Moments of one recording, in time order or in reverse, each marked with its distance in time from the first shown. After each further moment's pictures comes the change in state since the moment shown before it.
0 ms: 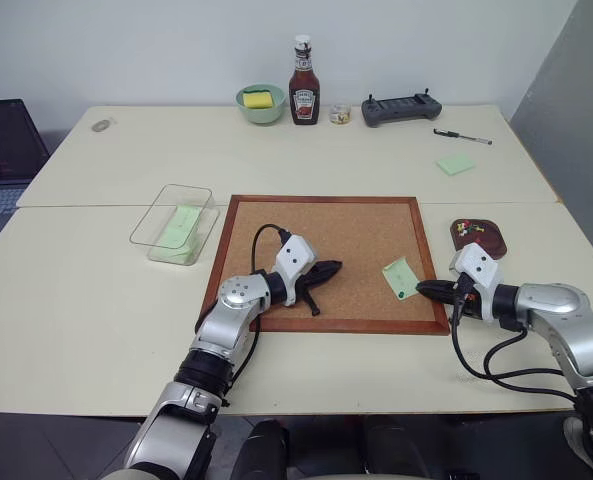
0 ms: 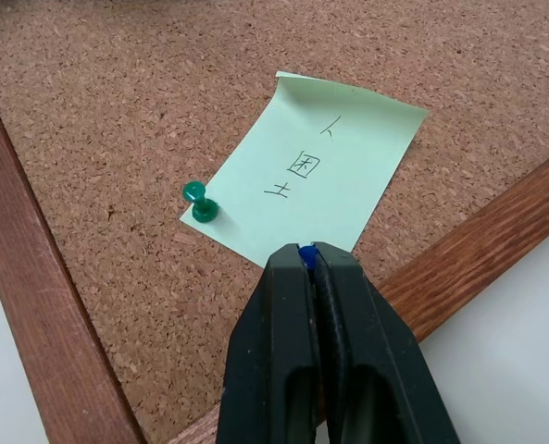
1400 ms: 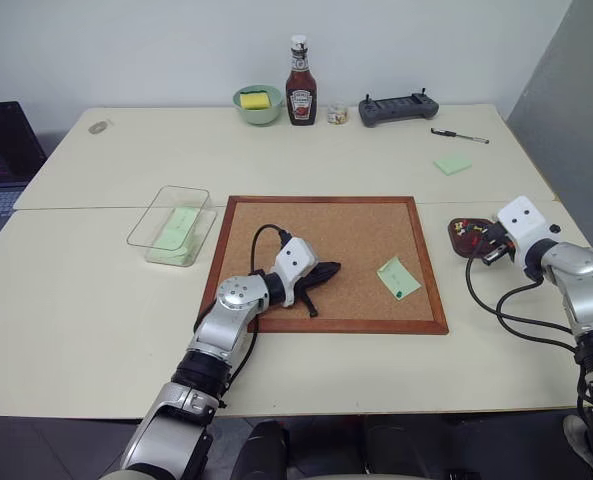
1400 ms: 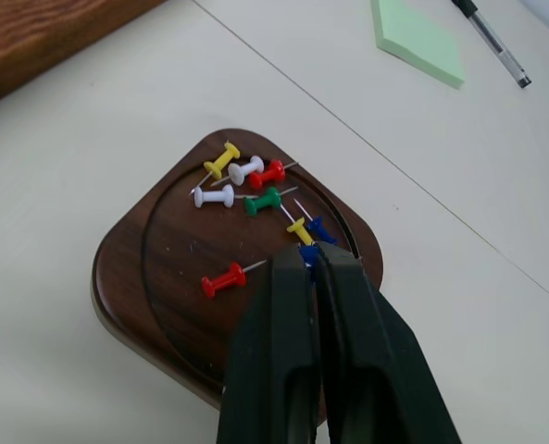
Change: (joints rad) left arm 0.012 0.021 -0.016 -0.014 0.019 -0.021 0.004; right arm -0.285 -0.003 -0.029 0.505 -0.320 -0.225 -0.344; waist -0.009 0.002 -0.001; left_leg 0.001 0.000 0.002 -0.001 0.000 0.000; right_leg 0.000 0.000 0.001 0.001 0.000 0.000
